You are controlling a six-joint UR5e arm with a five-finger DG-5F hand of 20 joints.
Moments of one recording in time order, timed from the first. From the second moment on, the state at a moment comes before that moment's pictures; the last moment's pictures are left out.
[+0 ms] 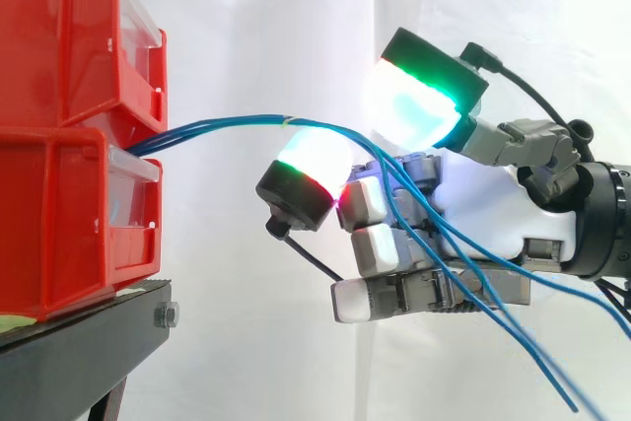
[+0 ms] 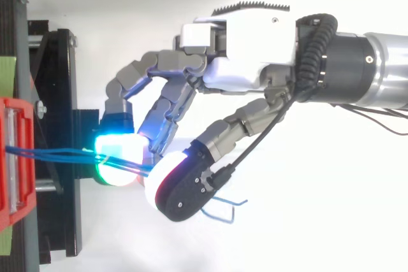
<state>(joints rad) 0.08 -2.29 -1.26 -2.63 -1.50 0.09</state>
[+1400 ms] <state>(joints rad) 0.09 -2.29 -1.26 -2.64 -1.50 0.13</state>
